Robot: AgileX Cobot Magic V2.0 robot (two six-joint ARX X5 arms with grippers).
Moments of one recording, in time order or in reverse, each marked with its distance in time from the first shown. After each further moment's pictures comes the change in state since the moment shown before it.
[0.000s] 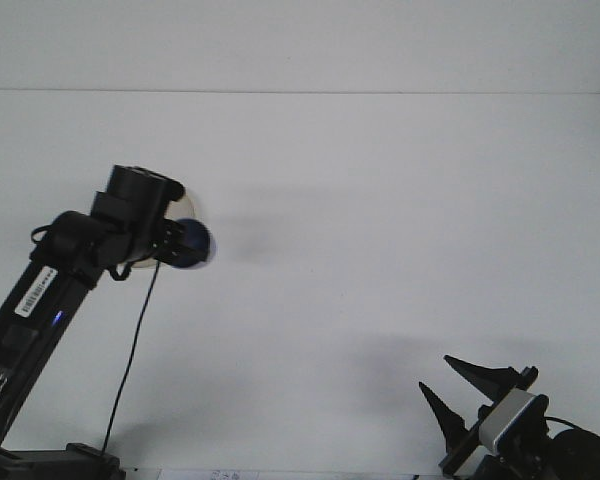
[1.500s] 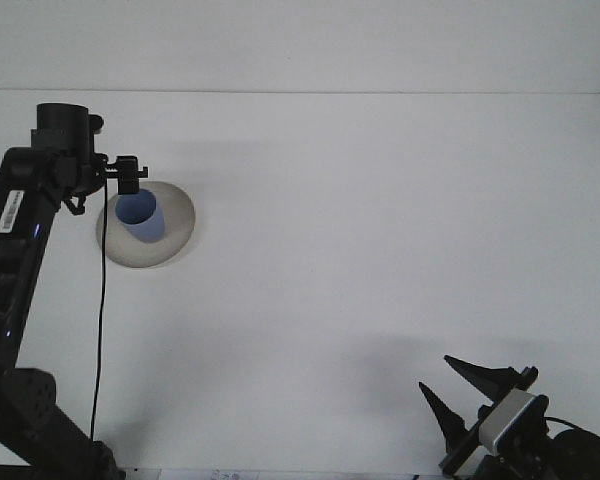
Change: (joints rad) left arm 0.283 0.253 0.294 0.053 -0.001 -0.090; right arm 0.000 0.000 0.000 0.000 0.000 -0.001
